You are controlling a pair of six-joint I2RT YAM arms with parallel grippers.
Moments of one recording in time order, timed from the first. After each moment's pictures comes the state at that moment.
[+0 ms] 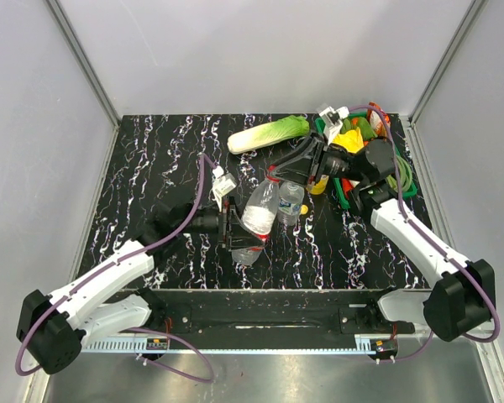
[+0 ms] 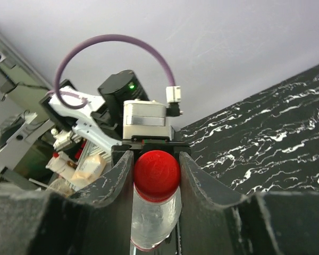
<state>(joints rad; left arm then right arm) -0.67 0.97 0.70 0.09 0.82 -0.53 0.43 1.27 1.01 0.64 -0.99 0.87</state>
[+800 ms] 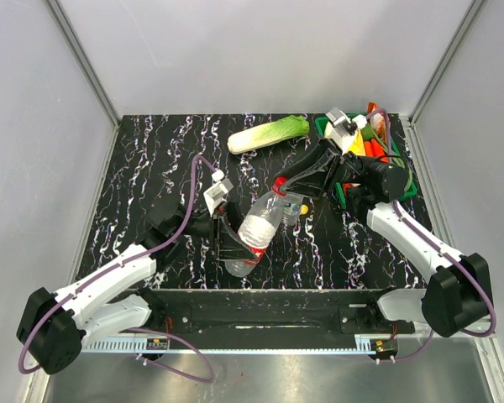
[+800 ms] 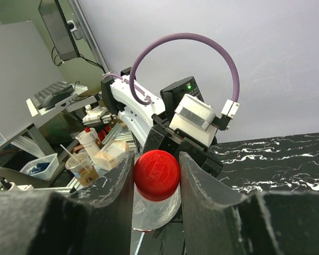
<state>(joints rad) -0.67 0.97 0.60 0.60 1.11 -0.86 0.43 1.29 0.97 1.27 -1.13 1.20</state>
